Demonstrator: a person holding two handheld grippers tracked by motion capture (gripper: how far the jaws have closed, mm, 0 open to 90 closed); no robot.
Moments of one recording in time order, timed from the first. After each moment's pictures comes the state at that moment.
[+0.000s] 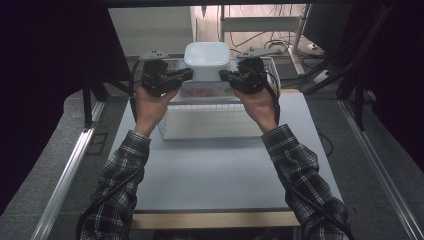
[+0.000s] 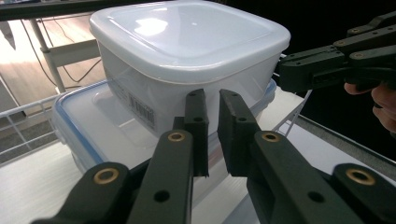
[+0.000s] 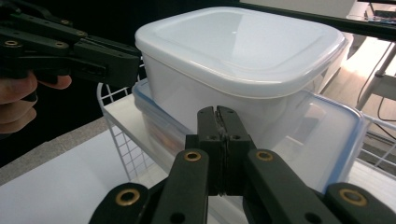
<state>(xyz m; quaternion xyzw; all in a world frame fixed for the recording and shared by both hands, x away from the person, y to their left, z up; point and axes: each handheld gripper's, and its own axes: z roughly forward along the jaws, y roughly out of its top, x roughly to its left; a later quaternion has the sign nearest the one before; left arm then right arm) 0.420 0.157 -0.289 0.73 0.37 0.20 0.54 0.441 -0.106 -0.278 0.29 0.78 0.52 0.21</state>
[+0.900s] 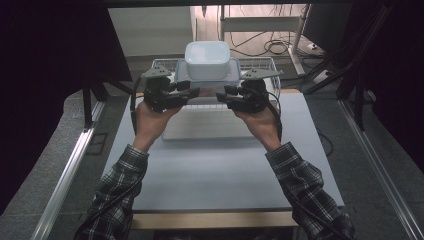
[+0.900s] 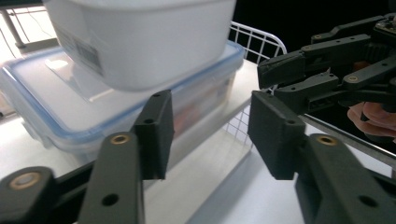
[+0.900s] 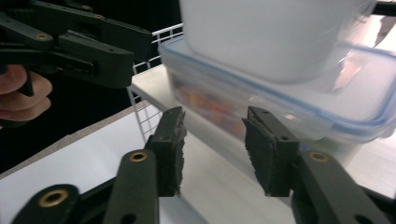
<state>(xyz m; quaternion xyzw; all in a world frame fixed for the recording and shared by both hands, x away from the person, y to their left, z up) 0.392 0.152 -0.316 0.75 0.34 0.18 0.54 0.414 -0.117 -0.316 0.28 0.78 0.53 0.17</state>
